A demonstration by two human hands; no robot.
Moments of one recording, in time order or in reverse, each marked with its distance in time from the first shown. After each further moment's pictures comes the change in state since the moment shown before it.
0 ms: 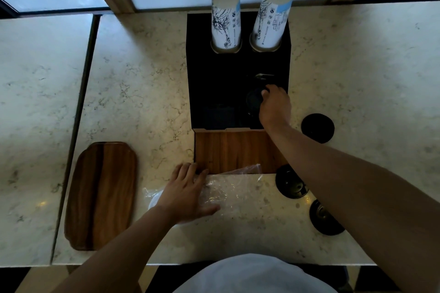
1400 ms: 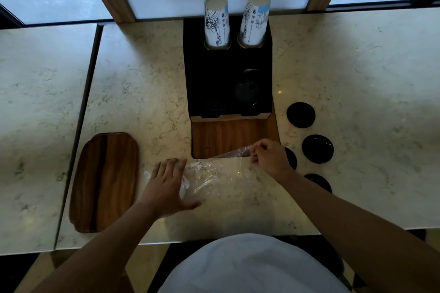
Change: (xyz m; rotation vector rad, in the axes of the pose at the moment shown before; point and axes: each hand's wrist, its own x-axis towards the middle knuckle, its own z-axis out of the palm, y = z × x) left_hand -0.051 -0.020 0.023 -0.072 0.089 -0.102; right_hand -0.165 0.057 -0.024 0.535 -0.337 0.319
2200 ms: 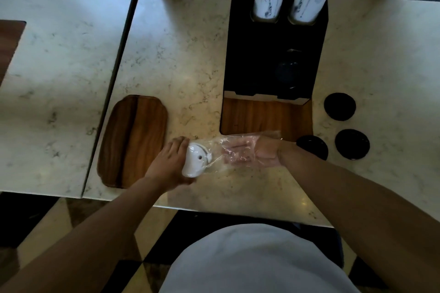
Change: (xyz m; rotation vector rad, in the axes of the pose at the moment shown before) left_hand -0.039 -0.043 0.008 -0.150 -0.011 -0.095; right_hand -0.007 -0.031 0.074 0.226 -0.971 0.505
